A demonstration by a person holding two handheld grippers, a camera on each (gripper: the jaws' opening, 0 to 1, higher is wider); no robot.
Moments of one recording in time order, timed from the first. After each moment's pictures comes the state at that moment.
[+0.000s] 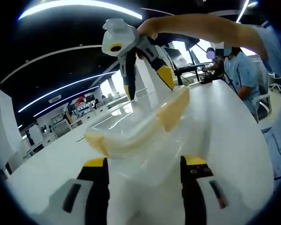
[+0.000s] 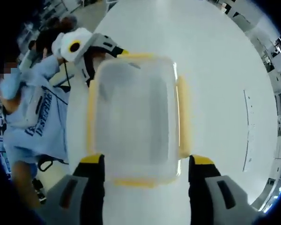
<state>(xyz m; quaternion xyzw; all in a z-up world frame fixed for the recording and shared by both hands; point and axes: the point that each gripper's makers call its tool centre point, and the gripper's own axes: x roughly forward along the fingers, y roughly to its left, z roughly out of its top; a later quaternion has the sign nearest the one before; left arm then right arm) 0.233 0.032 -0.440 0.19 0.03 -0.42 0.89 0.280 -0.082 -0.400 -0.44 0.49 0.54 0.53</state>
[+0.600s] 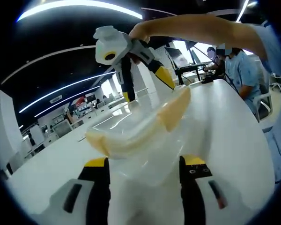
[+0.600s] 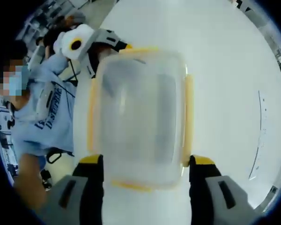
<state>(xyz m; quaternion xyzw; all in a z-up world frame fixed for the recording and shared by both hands) 0.237 0.033 -0.440 0.20 0.03 -0.42 0.89 0.279 -0.080 -0.408 -0.43 0.52 0.57 0.47</state>
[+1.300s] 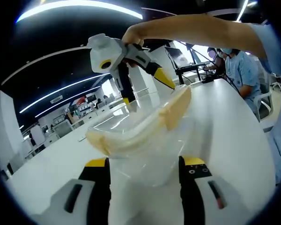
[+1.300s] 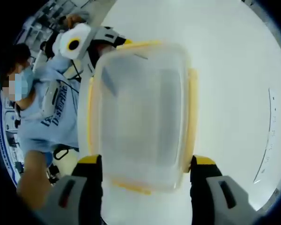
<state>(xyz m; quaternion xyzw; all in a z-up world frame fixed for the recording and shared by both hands) 0.237 0.033 -0.439 0.20 0.03 -0.41 0.89 0.272 -0.079 -0.417 -0.42 0.56 0.57 0.43</state>
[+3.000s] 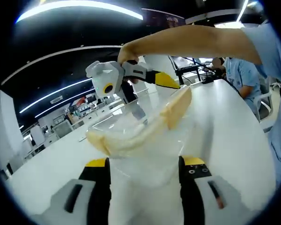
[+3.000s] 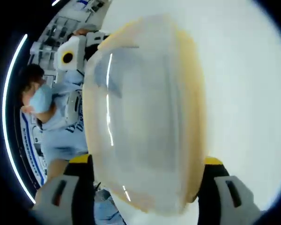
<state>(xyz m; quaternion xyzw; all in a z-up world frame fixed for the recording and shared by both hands) 0.235 0.030 -0.438 0.20 0.03 -0.42 0.89 0.258 -0.082 -0.441 -0.30 0.66 0.59 0.36</state>
